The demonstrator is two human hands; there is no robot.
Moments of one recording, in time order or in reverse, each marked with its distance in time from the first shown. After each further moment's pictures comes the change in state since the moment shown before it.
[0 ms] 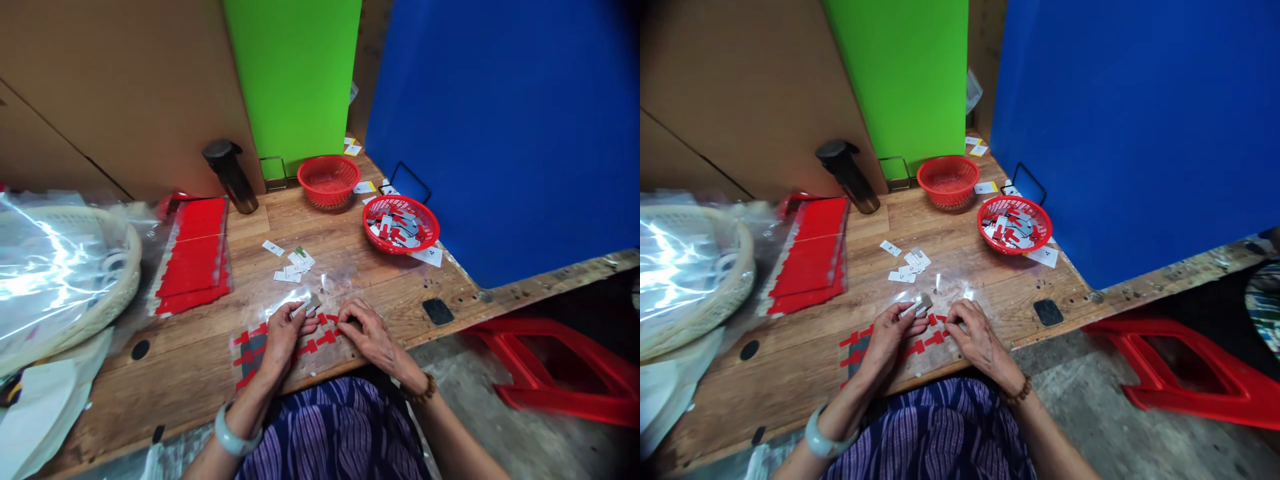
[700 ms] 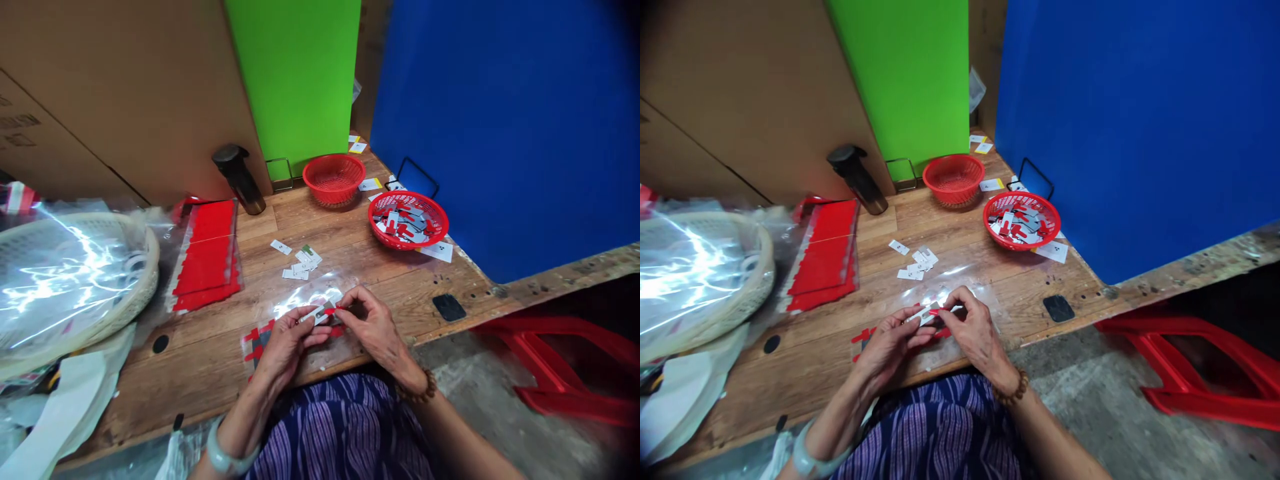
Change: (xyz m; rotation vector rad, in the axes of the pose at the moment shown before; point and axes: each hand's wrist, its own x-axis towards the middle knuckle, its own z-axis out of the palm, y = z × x) left_hand -0.034 0.027 -0.001 -0.137 -0.153 -0.193; right_hand 0.012 -0.031 0.014 0.358 0.198 0.171
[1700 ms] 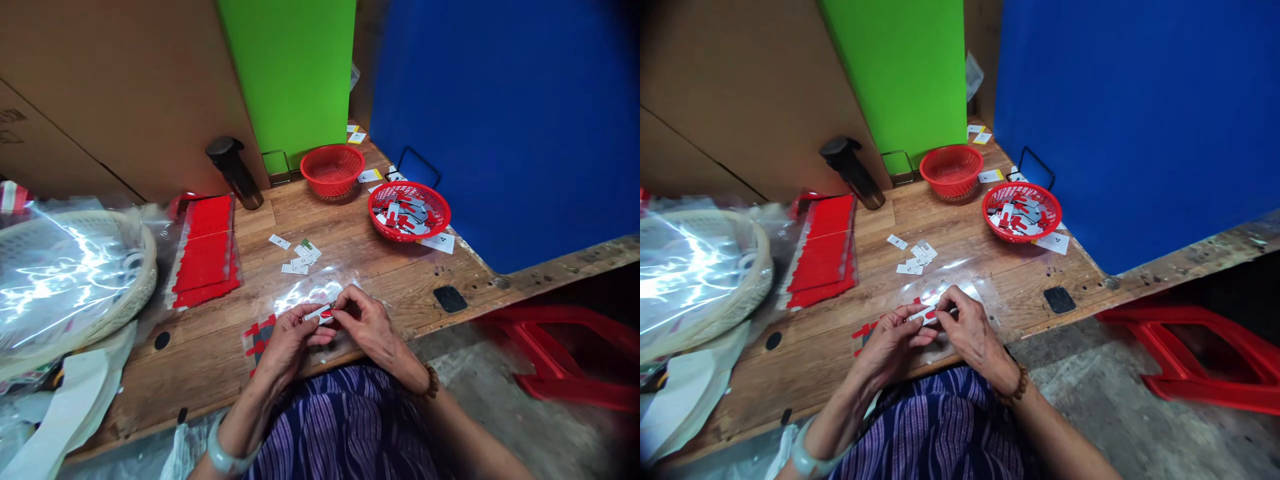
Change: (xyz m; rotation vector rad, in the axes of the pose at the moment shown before) left_hand -0.007 0.001 0.003 0.065 -0.060 0.007; right_hand -0.005 0.001 0.004 -0.127 -0.070 -0.076
